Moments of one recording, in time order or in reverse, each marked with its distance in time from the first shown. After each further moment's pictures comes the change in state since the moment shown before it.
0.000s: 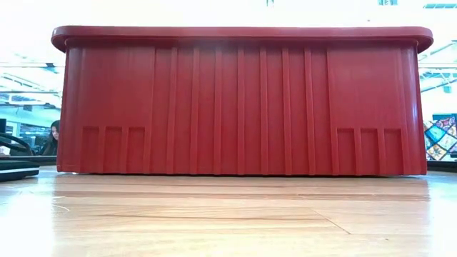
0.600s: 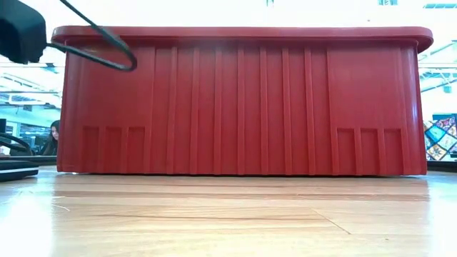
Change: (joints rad) left arm -0.005 0.319 0.000 0.025 -0.031 -0.173; right arm 0.000 0.000 0.000 0.002 0.000 -0.016
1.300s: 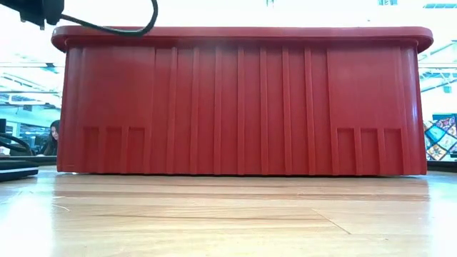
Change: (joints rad) left arm 0.044 -0.094 0.019 0.093 0.063 0.020; right arm 0.000 0.000 0.000 0.000 0.000 -0.034
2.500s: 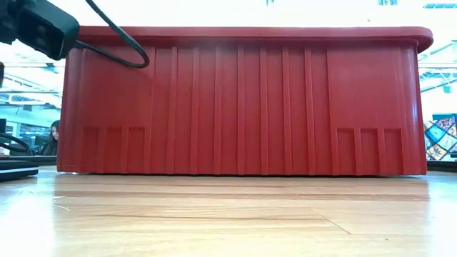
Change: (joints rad) left arm 0.053 -0.009 -0.001 -0.249 -0.130 -0.064; right arm 0.000 0.001 0.000 -0.053 0.000 -0.009
